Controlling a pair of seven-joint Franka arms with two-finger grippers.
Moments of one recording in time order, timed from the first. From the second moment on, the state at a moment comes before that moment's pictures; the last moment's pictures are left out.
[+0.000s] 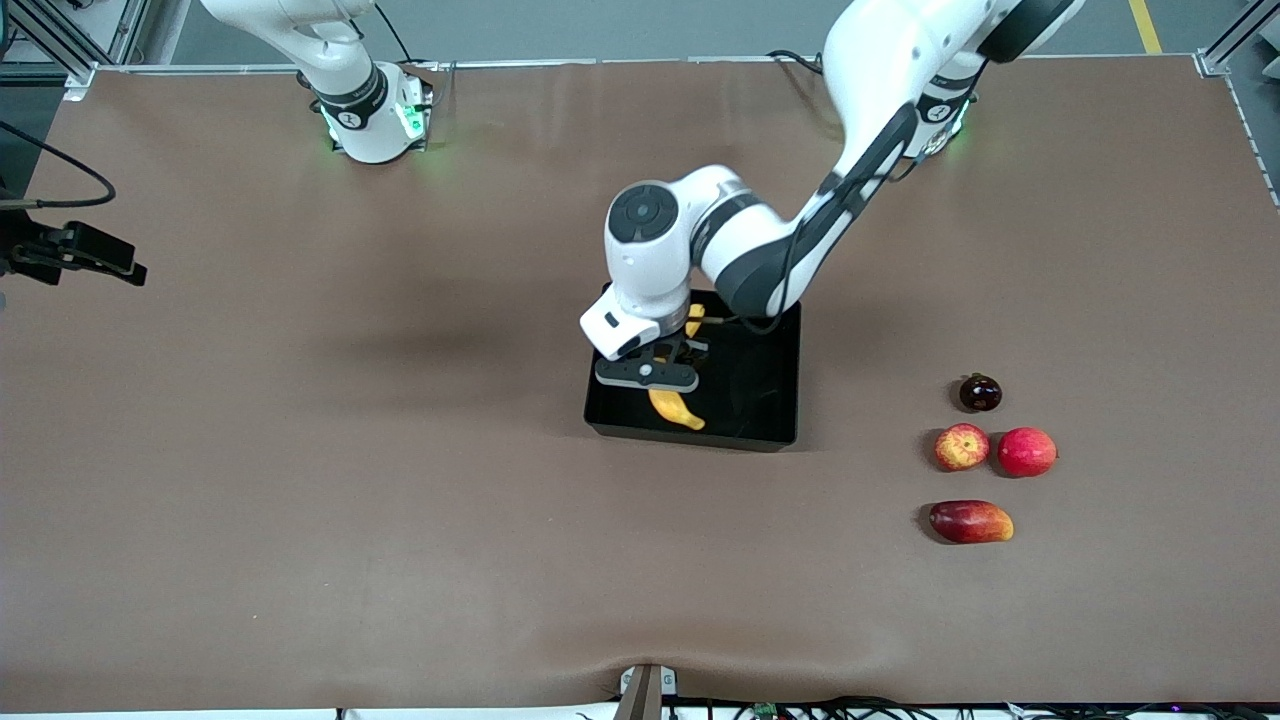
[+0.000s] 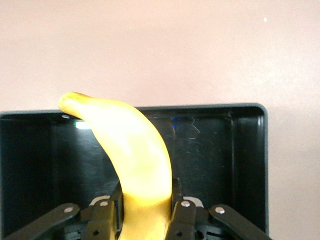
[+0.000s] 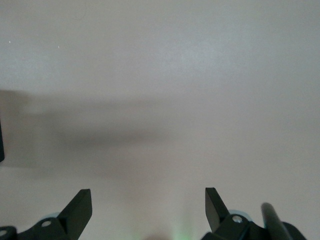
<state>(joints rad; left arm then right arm) -0.50 0.67 -0.37 -1.35 0.42 2.02 -0.82 0.09 0.06 -0.18 -1.52 0.02 1.47 -0.06</state>
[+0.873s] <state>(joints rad) -0.04 0.53 -0.37 -1.53 0.21 1.95 -0.16 0.39 0.25 -0.15 -1.54 0.23 1.55 0.11</state>
